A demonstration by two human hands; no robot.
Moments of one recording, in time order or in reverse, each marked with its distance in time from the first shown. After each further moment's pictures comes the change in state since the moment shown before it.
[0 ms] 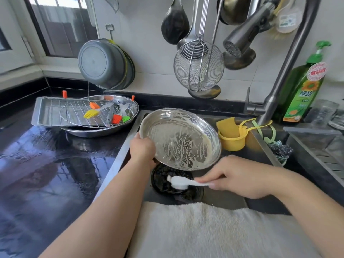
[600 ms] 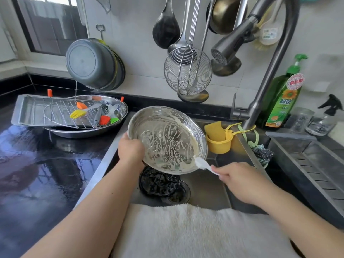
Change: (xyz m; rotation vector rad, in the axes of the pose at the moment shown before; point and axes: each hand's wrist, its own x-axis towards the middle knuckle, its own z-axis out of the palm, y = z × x) left_hand -0.007 0.003 0.001 -0.014 0.012 0.036; right_hand -0.015 0.038 0.018 -0.149 0.293 0.456
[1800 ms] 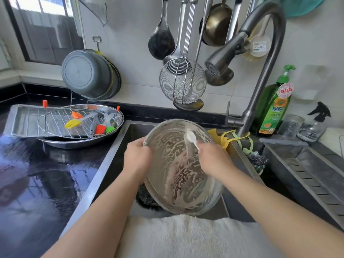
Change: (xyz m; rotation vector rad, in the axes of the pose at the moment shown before) left_hand -0.027 0.012 0.005 0.247 -0.233 0.183; right_hand 0.071 -0.046 -0.008 0.077 0.258 0.078
